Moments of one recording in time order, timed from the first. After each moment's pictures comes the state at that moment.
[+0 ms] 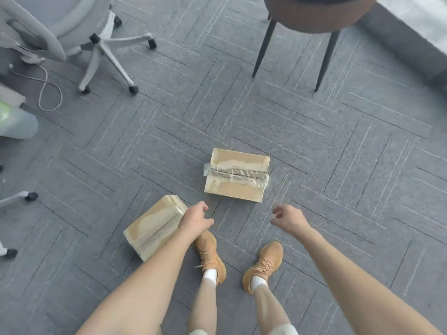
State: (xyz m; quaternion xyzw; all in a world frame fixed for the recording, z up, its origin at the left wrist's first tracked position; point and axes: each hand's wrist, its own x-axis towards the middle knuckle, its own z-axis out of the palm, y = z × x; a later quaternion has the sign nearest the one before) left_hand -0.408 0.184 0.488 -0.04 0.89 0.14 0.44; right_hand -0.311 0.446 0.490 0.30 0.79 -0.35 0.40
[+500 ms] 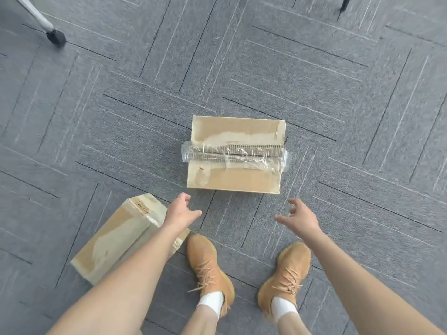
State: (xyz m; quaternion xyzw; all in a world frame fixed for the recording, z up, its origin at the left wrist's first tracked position) left_hand -0.458 0.144 0.168 -0.08 0.87 0.15 0.47; right_hand -0.301 0.415 0.184 0.47 0.69 -0.41 0.36
